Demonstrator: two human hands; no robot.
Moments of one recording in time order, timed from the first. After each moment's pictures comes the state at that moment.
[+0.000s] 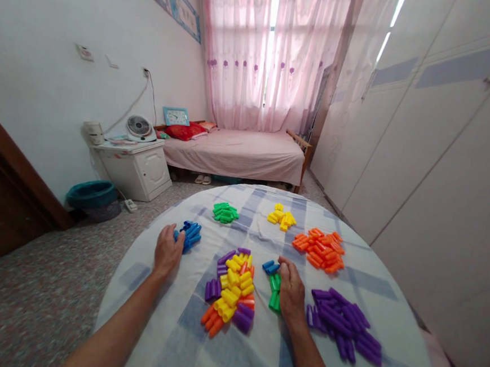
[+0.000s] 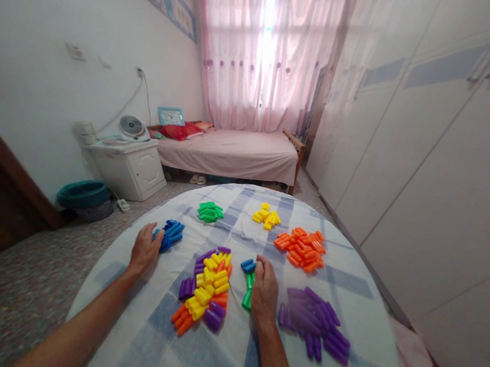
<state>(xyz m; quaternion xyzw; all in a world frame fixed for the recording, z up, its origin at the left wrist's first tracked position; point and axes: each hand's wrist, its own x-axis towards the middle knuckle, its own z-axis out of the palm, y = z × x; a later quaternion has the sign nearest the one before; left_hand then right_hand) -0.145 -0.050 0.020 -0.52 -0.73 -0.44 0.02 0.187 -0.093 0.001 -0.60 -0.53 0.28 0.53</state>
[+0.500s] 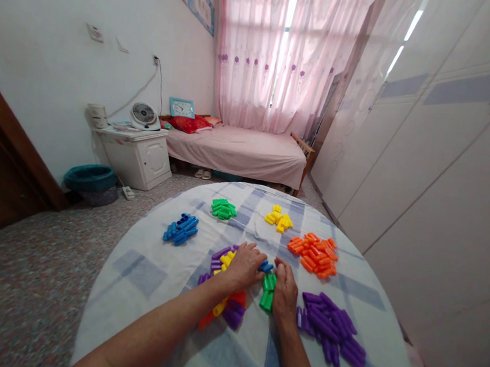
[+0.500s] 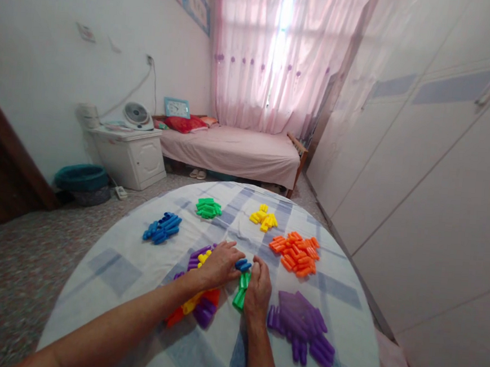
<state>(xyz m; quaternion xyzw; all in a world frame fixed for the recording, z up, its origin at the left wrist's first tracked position) 0.054 -0.065 0.042 -0.86 -0.48 -0.15 -0.04 0.191 -0.091 -0.001 -0.60 -0.51 0.29 0.54</state>
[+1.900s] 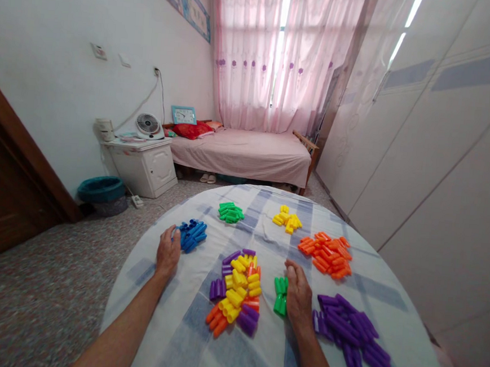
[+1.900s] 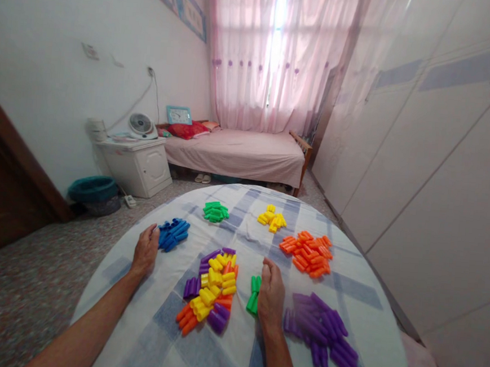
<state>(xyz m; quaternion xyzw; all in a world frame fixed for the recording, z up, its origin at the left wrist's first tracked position) -0.167 -0.052 -0.008 -0.45 -0.73 -0.52 -0.03 0.193 -0.088 -0.004 -0.61 -0.52 0.29 0.53</state>
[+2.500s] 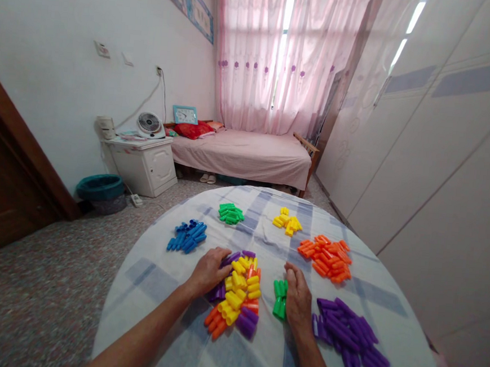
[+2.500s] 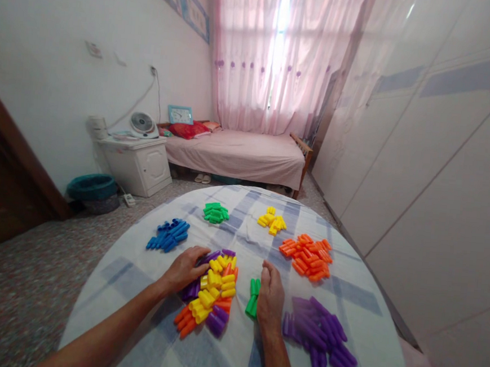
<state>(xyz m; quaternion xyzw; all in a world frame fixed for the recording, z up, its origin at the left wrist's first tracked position) -0.053 -0.084 0.024 -0.75 -0.59 -0.28 -0.13 0.194 -0.087 -0.006 -0.61 -0.53 0.28 0.52</state>
